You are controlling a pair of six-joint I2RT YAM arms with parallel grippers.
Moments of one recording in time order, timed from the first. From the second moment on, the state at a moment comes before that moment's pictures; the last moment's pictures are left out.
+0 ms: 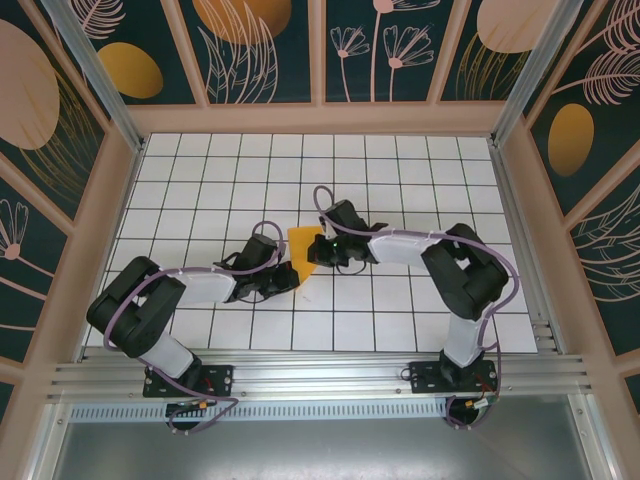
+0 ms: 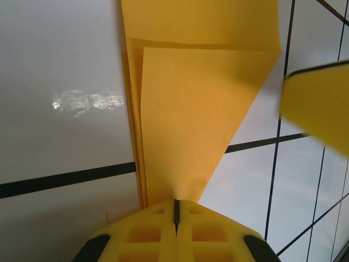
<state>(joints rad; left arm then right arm) -0.62 1.58 0.55 0.12 0.35 -0.87 0.73 1.85 1.03 -0.11 -0.40 0.79</state>
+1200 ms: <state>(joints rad) -0.62 1.64 0.63 0.07 0.39 -0.86 0.73 1.93 1.05 -0.11 -0.41 0.84</state>
